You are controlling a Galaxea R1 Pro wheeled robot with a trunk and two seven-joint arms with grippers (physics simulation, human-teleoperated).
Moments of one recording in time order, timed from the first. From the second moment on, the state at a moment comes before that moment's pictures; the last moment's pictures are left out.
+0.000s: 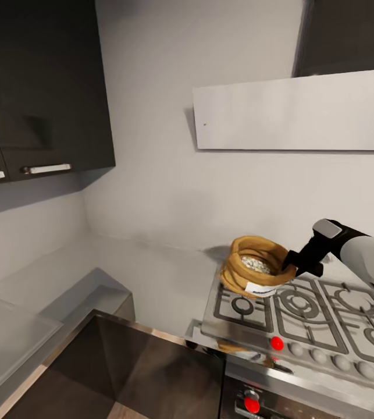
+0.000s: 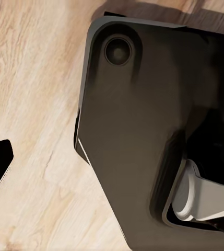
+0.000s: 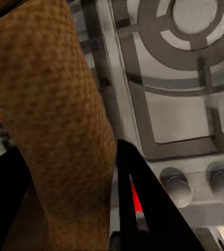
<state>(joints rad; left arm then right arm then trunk) -0.01 0.01 0.17 -0.02 0.01 0.01 0.00 -1.46 -0.31 -0.69 0.06 -0.01 1.04 -0.43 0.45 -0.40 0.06</state>
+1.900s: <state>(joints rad) -0.01 0.01 0.17 -0.02 0.01 0.01 0.00 -1.46 -0.31 -1.29 -0.15 -0.01 0.52 -1.32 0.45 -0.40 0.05</state>
